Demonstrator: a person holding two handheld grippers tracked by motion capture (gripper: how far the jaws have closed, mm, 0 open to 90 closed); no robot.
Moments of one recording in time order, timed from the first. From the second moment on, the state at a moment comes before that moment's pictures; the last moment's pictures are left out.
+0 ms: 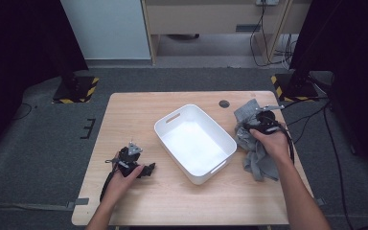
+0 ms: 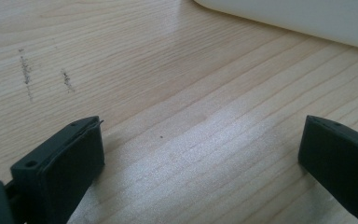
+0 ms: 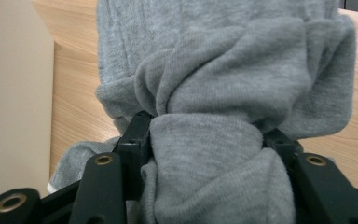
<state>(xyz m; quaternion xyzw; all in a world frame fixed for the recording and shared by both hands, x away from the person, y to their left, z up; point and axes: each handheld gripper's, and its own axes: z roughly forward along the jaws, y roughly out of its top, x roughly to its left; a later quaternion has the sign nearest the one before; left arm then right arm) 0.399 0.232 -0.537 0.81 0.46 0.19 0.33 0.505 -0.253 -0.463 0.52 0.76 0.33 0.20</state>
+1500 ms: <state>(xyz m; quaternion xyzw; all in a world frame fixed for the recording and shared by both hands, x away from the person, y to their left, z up) 0.400 0.231 -0.537 0.81 0.46 0.18 0.33 0.489 -0.211 -0.423 0.43 0.79 0.40 0.18</state>
